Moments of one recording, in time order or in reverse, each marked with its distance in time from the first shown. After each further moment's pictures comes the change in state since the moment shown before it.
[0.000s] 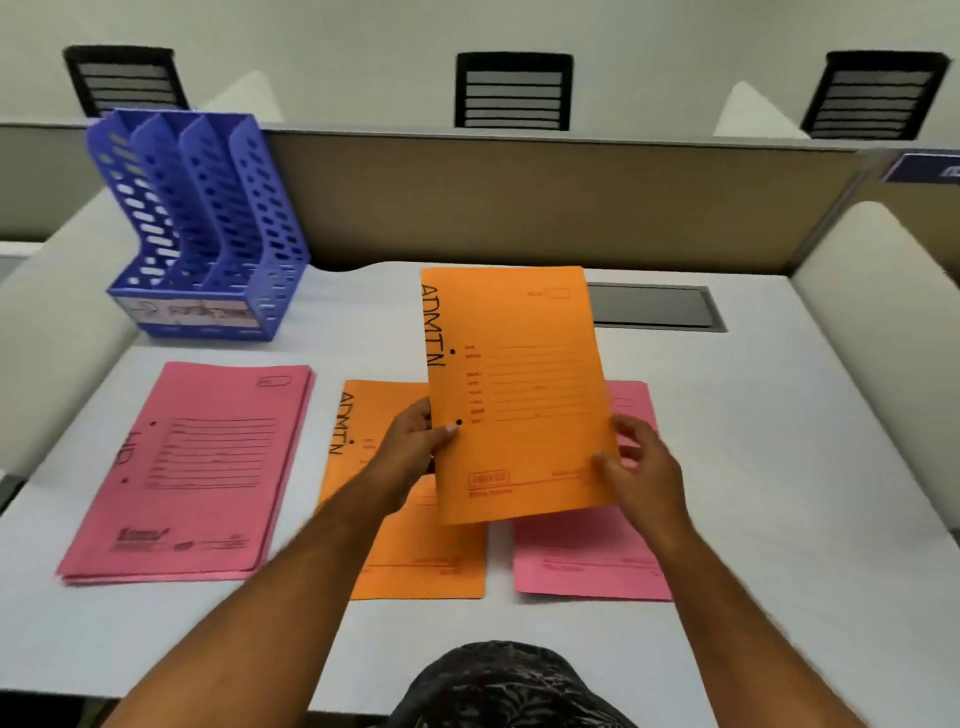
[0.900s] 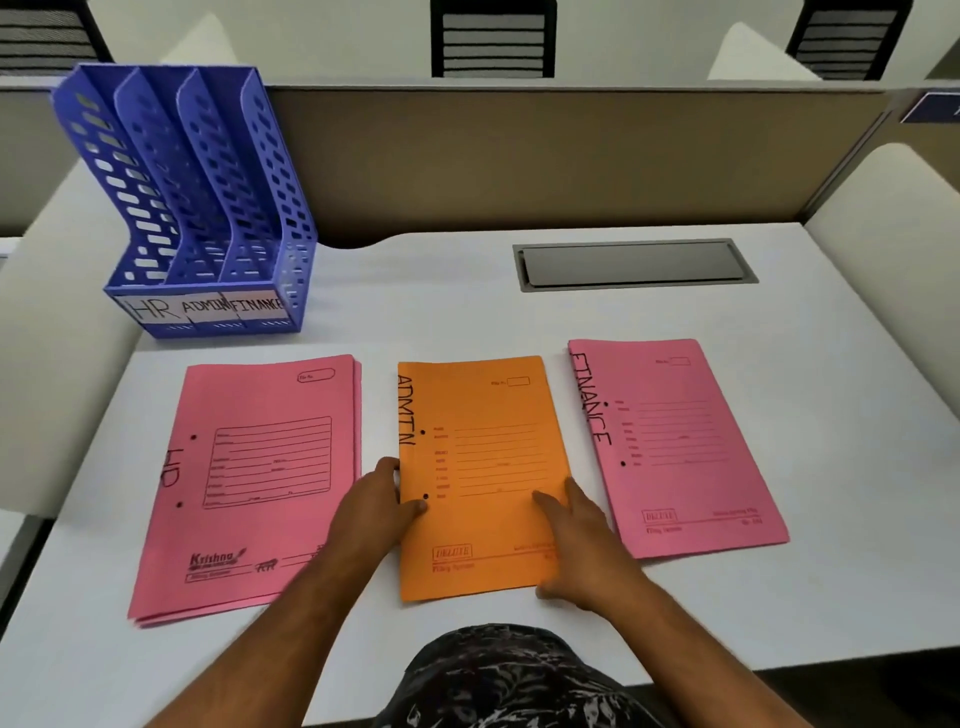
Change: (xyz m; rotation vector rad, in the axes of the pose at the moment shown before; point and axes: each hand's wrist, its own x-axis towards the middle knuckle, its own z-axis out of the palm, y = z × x) left_hand -0.007 -0.090 -0.180 0.931 0.051 -0.132; right_hand -0.123 -0.032 0.179 -0.736 -0.594 0.075
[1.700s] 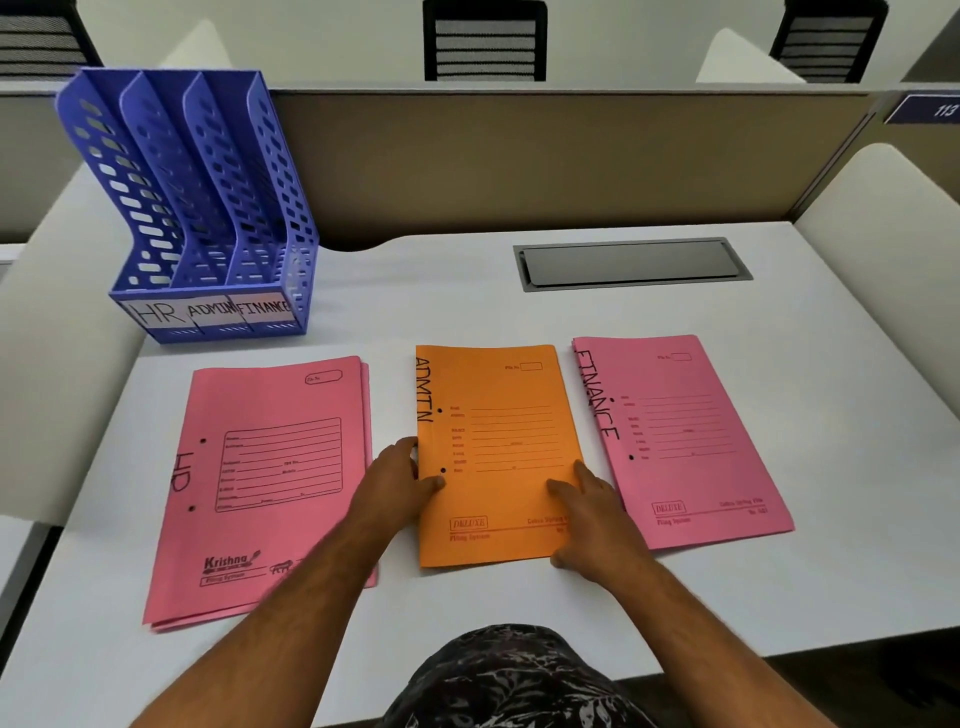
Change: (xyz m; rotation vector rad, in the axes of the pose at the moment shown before) left_hand 0.024 0.009 -0.008 -0.131 -0.025 0.082; right_hand 0.010 -0.012 -0.007 -0.089 0.176 0.047
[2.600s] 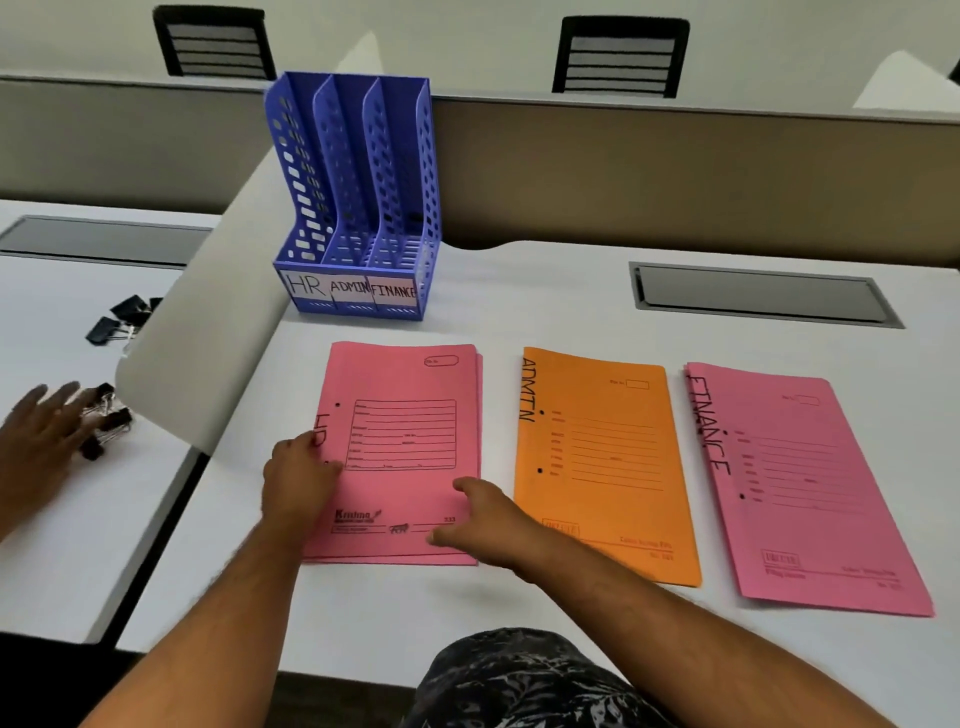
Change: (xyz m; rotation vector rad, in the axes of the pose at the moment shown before) left_hand -0.039 -0.165 -0.152 0.083 0.478 -0.308; right_hand 0.014 -0.223 0.017 0.595 -0.466 -0.168
